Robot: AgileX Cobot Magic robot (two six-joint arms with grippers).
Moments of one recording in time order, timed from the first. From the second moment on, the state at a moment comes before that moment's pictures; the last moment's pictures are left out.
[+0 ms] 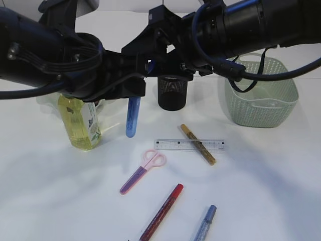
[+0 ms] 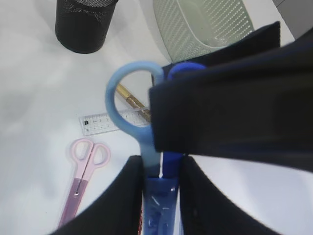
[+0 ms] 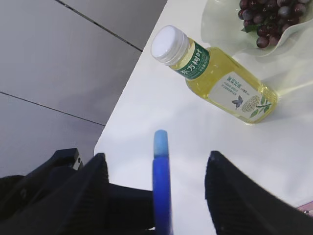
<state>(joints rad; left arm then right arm) -0.72 1.45 -1.05 -0.04 0.37 -0.50 0.39 1.66 -1.24 1.31 0.77 -0.74</state>
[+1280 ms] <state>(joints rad) -0.72 1.45 -1.05 -0.04 0.37 -0.50 0.39 1.67 -1.24 1.32 0.74 -0.74</state>
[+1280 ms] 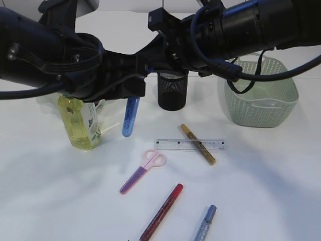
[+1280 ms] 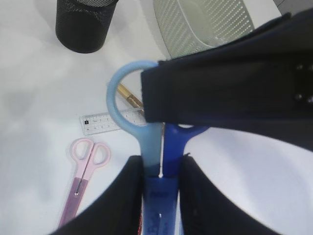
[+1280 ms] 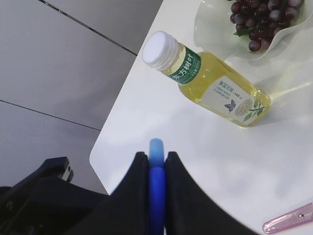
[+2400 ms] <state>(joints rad) -0.73 1.38 -1.05 0.07 0.54 -0.50 0.39 1.67 -1.24 1.31 0.64 -0.79</state>
